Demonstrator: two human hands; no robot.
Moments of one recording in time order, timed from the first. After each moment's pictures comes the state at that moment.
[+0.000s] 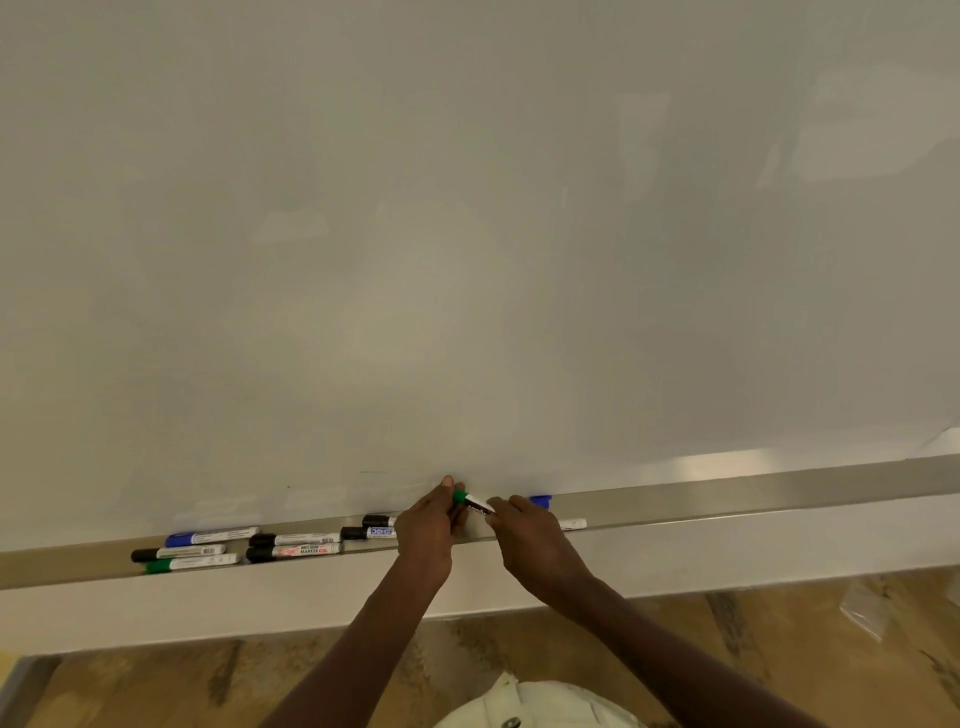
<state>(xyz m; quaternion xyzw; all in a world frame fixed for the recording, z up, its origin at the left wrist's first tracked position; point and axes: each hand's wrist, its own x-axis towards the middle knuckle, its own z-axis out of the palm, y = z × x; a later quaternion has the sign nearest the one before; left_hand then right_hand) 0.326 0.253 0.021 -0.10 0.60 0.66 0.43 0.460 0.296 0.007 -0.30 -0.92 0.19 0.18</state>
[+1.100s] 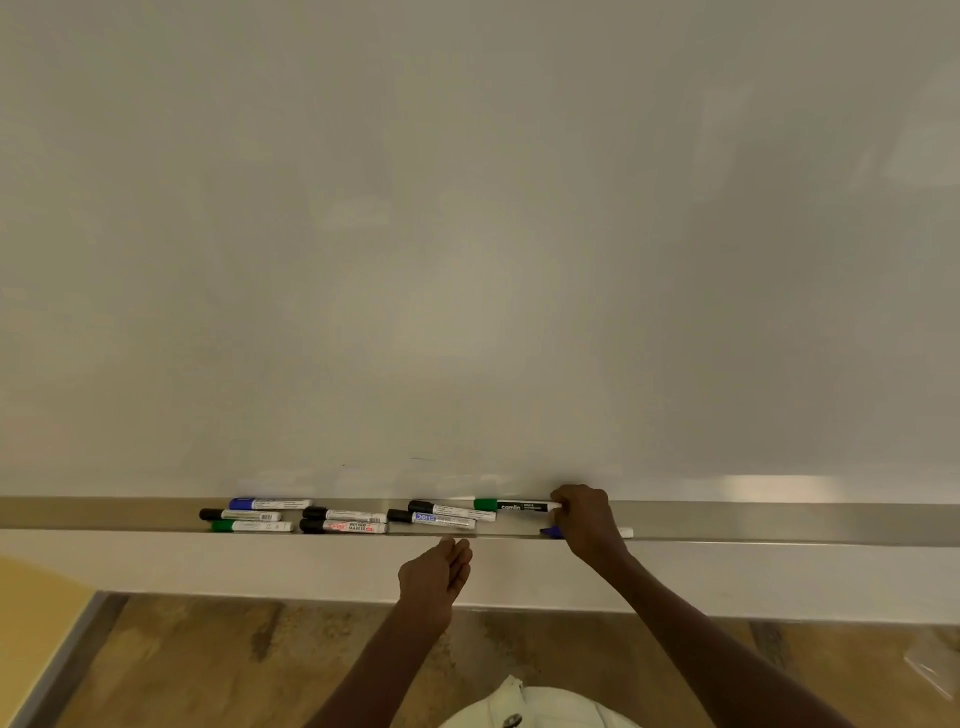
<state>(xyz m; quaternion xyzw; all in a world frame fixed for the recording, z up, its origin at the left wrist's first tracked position) 0.308 0.182 -0.006 -0.18 0.62 0.62 0.45 0.447 0.343 -0.017 -0.45 -0.82 0.34 0.11</state>
